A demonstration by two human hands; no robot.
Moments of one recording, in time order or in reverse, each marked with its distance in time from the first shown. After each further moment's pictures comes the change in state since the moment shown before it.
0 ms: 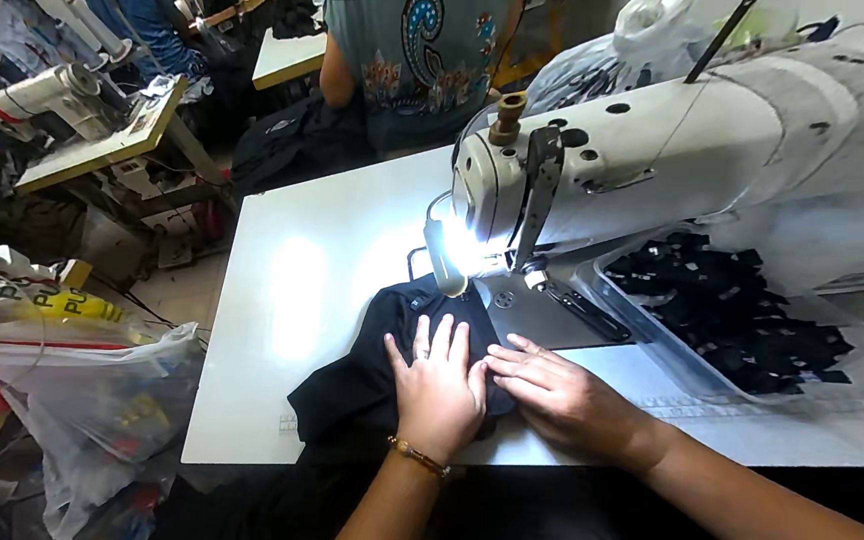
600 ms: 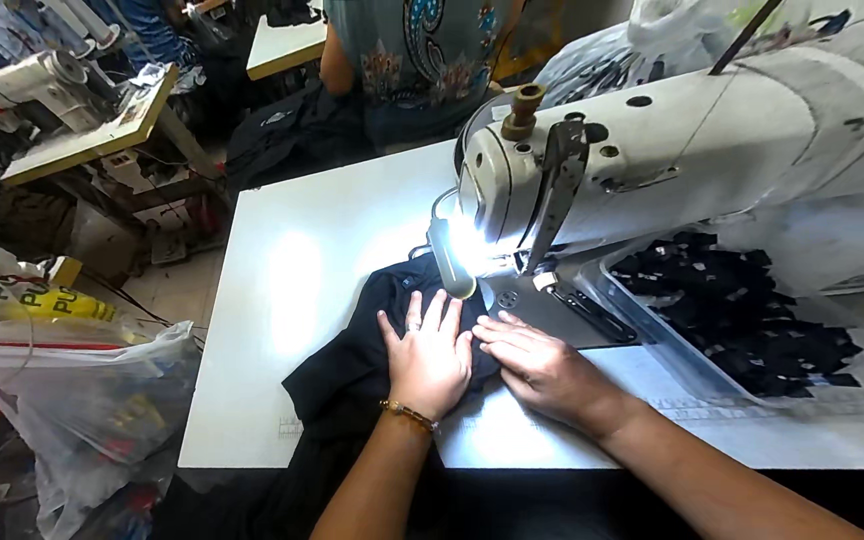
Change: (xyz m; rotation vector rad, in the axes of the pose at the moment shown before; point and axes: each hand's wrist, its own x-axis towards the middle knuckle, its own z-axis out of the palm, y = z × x) left_hand 0.033 -0.016 -0.013 -0.014 -0.050 0.014; right_hand 0.028 0.010 0.015 0.049 0.027 0.187
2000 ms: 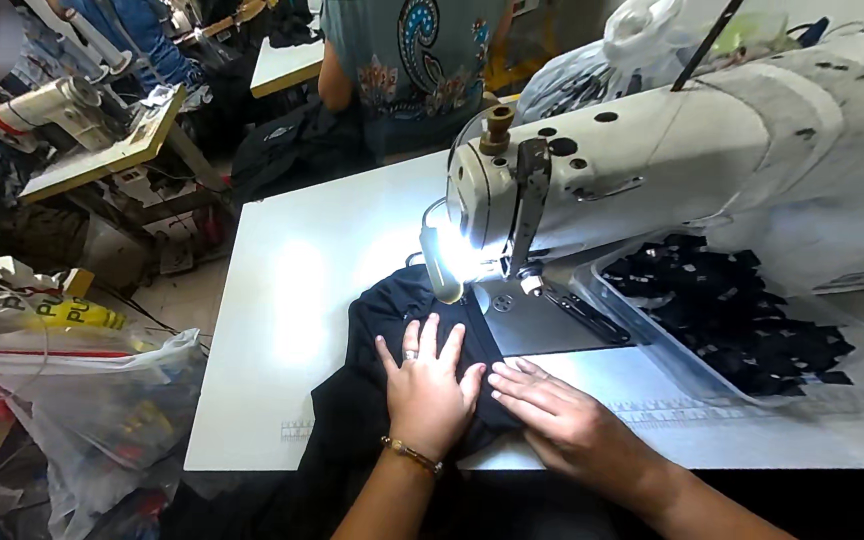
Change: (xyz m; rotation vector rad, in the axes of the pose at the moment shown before) left_hand -0.026 0.007 0.012 0.057 0.065 -0.058; right_hand -0.050 -0.028 -0.010 -0.044 0.007 -0.017
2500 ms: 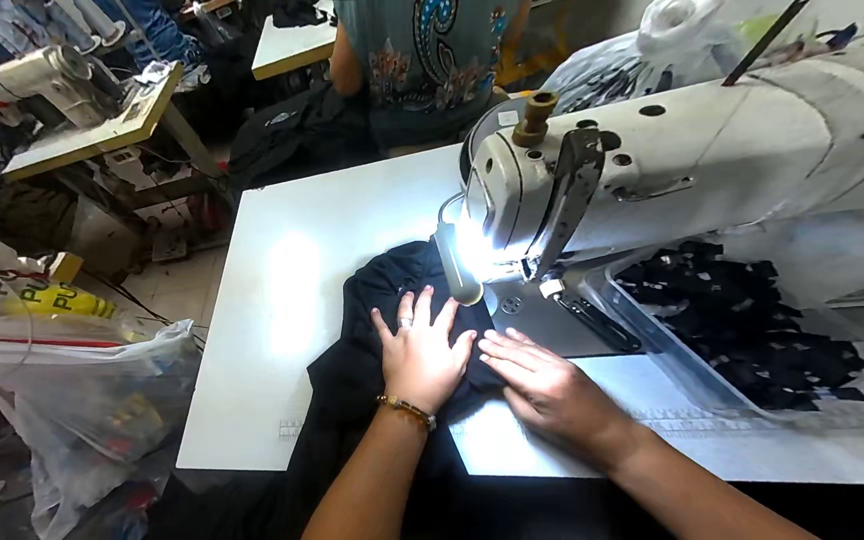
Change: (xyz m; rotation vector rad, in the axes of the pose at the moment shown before) left_hand 0.038 -0.012 -0.015 -0.029 -0.067 -0.026; right_hand 0.039 0.018 0.012 -0.016 -0.006 0.043
